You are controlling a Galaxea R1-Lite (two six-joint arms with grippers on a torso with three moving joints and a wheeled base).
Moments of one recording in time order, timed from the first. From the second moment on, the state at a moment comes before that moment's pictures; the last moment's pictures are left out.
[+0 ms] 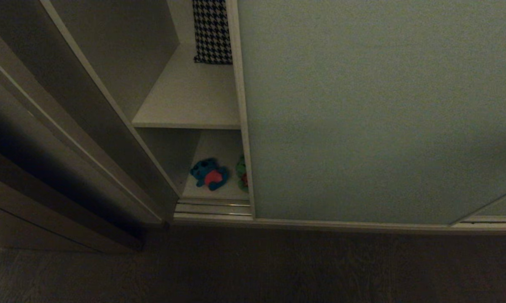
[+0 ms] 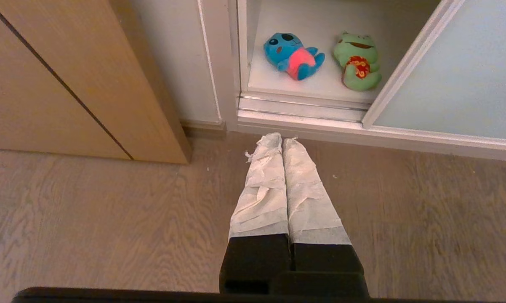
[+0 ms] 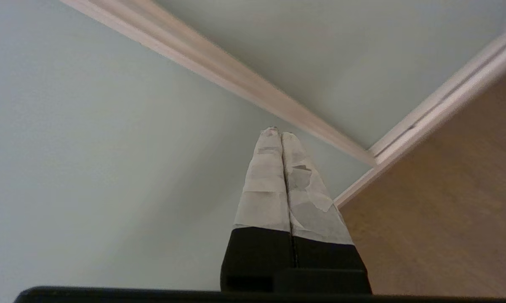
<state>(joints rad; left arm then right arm) 0.00 0.00 0.00 -0.01 0.00 -0.04 -1.27 1.90 -1.72 0.05 0.97 0.58</state>
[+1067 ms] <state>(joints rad) 0.00 0.00 0.00 -0.01 0.00 -0.04 -1.06 2.06 -1.81 -0.10 0.79 0.63</state>
